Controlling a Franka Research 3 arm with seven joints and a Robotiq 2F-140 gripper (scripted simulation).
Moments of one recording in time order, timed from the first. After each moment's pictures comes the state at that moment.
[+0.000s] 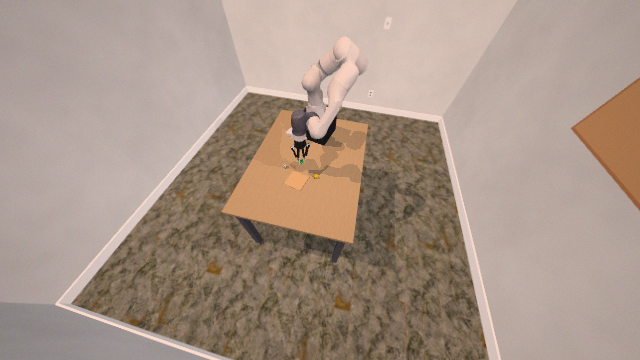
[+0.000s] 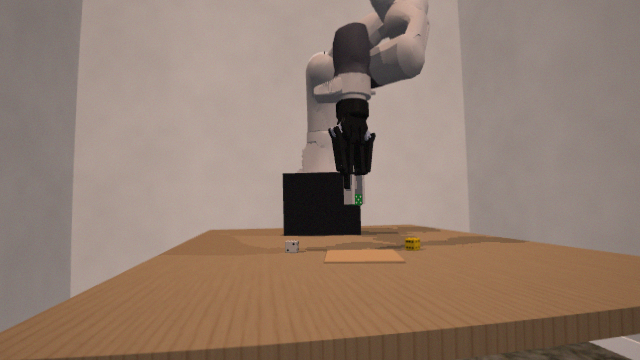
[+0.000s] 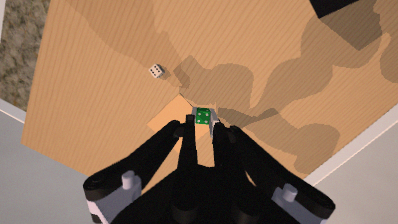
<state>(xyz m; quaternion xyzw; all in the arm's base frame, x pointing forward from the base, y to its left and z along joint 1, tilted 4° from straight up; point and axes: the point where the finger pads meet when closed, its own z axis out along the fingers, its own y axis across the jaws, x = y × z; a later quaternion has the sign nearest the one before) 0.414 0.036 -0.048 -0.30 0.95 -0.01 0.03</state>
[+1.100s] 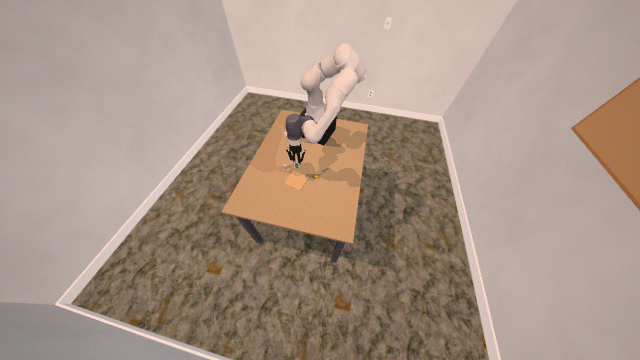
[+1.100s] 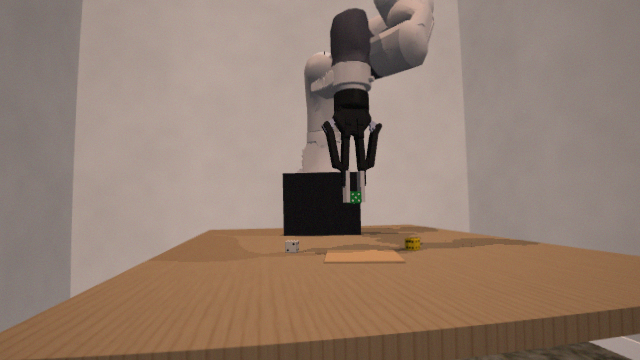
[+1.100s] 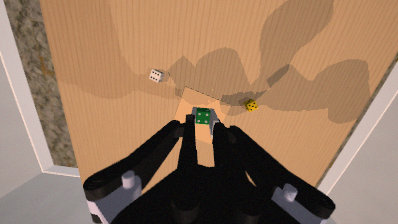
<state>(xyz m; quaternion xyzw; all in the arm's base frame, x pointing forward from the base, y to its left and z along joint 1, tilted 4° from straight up) 0.464 0.026 -0.041 -0.07 1.00 -0.01 0.04</state>
